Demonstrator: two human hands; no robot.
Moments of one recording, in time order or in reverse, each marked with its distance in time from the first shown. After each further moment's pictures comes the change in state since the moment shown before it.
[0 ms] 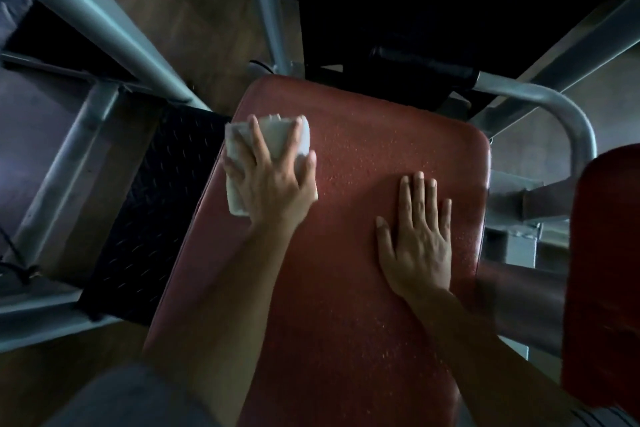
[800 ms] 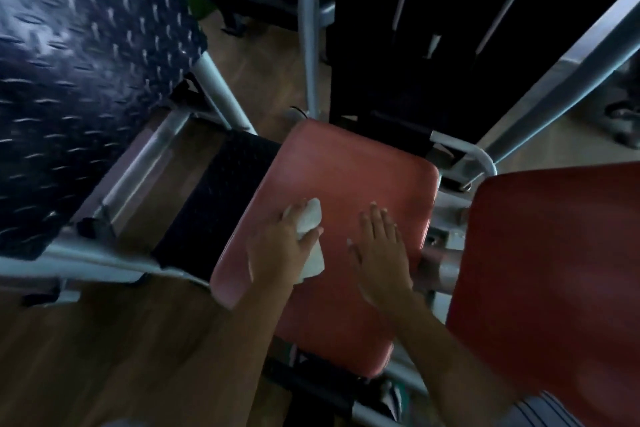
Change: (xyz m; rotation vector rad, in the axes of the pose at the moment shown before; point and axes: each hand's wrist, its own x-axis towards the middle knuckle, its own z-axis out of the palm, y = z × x) left_hand -0.171 0.004 -0.189 -0.172 -0.053 -0.081; right_hand -0.106 -0.065 -0.145 0.032 -0.148 -0.230
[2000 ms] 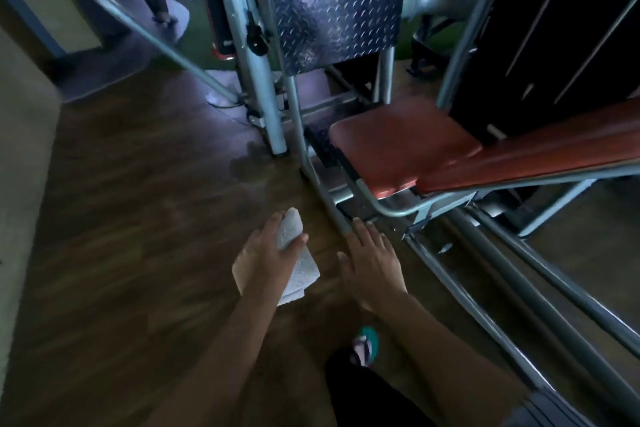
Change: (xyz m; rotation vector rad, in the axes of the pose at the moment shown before) left_hand -0.689 0.225 -0.042 -0.170 0.515 -0.791; right_hand -0.547 0.154 -0.127 -0.046 -0.115 -0.837
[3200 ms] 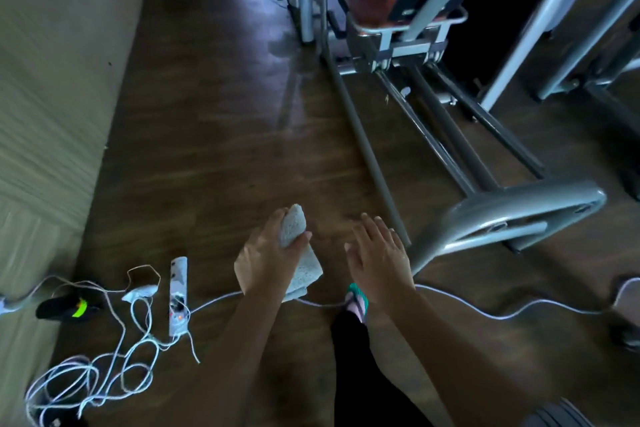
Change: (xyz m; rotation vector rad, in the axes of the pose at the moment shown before) left_hand -0.970 -0.001 -0.034 -0.017 0.113 -0.241; right_hand -0.924 0.108 -0.055 0.044 -0.096 -0.141
